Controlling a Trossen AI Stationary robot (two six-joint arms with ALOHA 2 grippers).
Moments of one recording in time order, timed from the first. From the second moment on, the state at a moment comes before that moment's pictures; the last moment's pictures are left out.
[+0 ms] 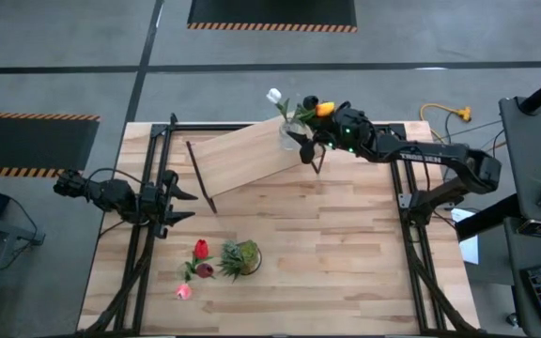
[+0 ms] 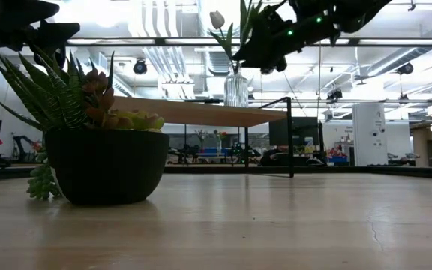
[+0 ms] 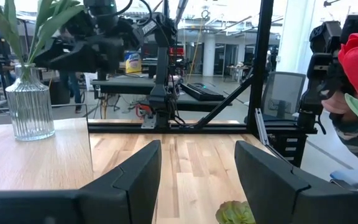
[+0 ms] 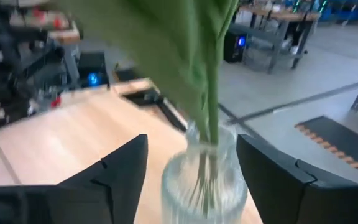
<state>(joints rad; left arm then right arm) -0.36 0.04 0.16 -0.06 -0.29 -0.01 -0.43 1.41 0.96 0.24 0.02 0.00</state>
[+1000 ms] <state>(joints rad) -0.36 0.04 0.16 -0.08 -0.29 -0.02 -0.12 0.43 0.13 0.27 0.03 0.06</state>
